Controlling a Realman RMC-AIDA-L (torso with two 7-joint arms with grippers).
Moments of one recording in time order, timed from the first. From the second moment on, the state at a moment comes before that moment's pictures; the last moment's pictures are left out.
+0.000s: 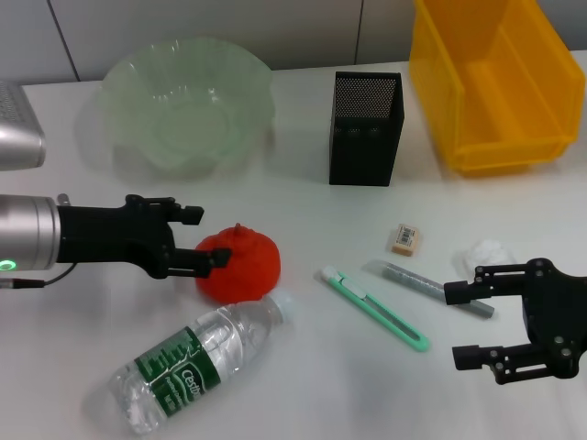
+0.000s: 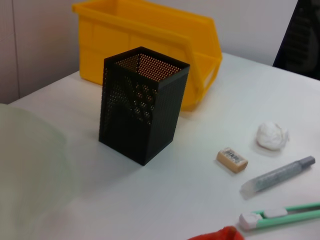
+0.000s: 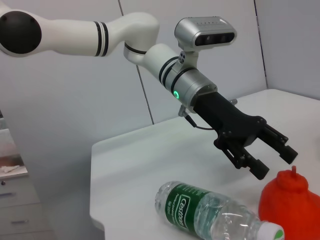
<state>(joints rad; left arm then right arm) -0.61 -2.07 0.92 0.72 2.10 1.40 -1.52 0.36 2.05 -0.61 -0.85 -2.12 -1.99 1.28</state>
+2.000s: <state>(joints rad) -0.67 -2.07 1.05 0.91 1.89 1.29 -1.65 0.39 2.07 -0.60 -0.84 -2.11 -1.96 1.28</state>
